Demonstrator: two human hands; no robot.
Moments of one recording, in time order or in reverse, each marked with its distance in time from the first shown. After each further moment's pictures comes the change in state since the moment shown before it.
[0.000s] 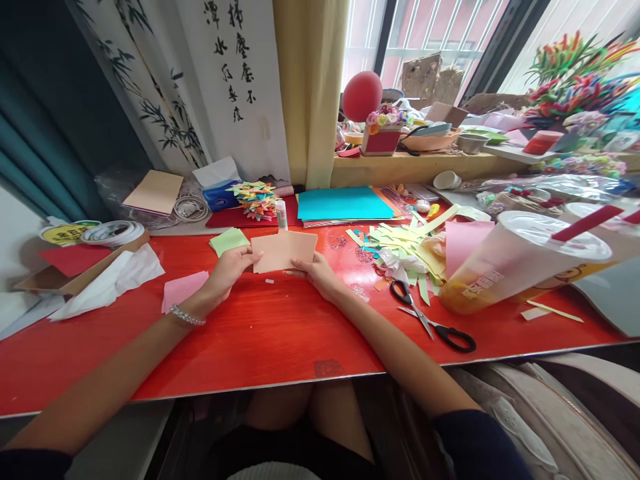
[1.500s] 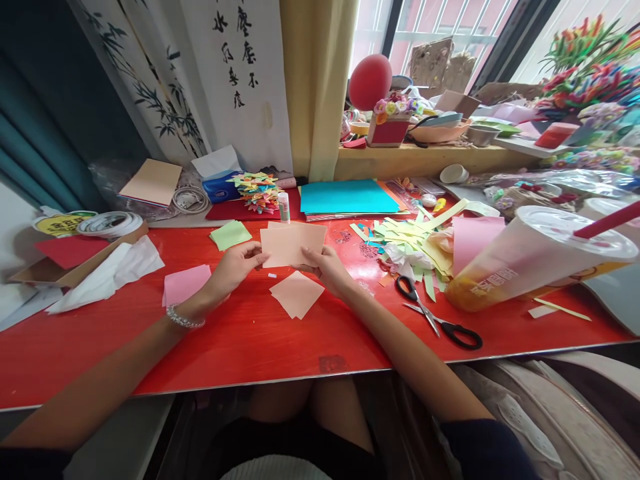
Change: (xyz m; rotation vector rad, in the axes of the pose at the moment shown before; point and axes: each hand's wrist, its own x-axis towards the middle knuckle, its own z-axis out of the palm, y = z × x) left_hand -0.014 0.011 0.007 0.279 -0.049 0.110; right_hand -0.014 -0.019 0.002 -0.057 0.052 0.017
